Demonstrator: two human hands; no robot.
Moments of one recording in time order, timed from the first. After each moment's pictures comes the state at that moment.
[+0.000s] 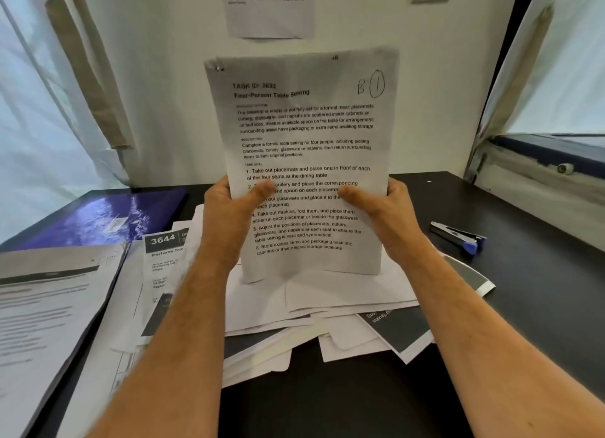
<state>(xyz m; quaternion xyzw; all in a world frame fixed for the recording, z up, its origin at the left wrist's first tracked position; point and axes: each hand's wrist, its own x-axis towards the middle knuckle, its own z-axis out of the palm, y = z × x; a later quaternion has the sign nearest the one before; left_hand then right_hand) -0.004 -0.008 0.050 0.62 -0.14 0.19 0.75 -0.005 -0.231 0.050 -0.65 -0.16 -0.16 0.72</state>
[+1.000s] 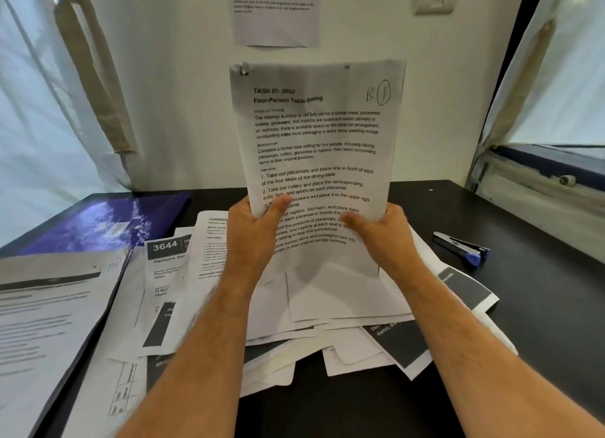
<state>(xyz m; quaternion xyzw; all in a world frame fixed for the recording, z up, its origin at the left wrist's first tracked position) 0.003 -0.031 0.036 0.66 -0.10 0.22 0.71 0.014 -0.229 0.026 -0.75 -0.07 -0.21 0.63</state>
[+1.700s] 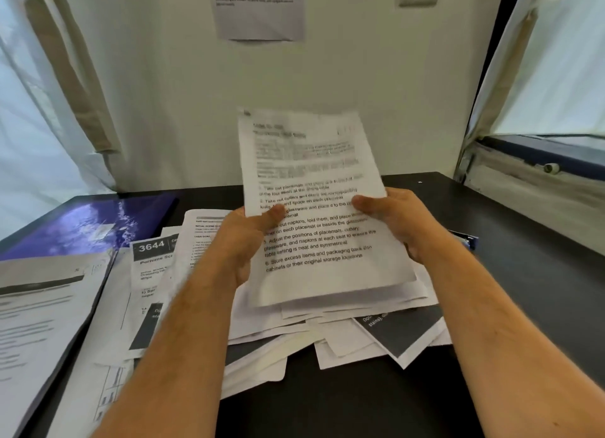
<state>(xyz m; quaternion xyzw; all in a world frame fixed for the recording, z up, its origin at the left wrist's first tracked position) 0.003 -0.025 0.039 0.64 -0.01 -0.02 0.77 -0.006 -0.264 0.058 -0.73 -0.03 -0.03 0.68</state>
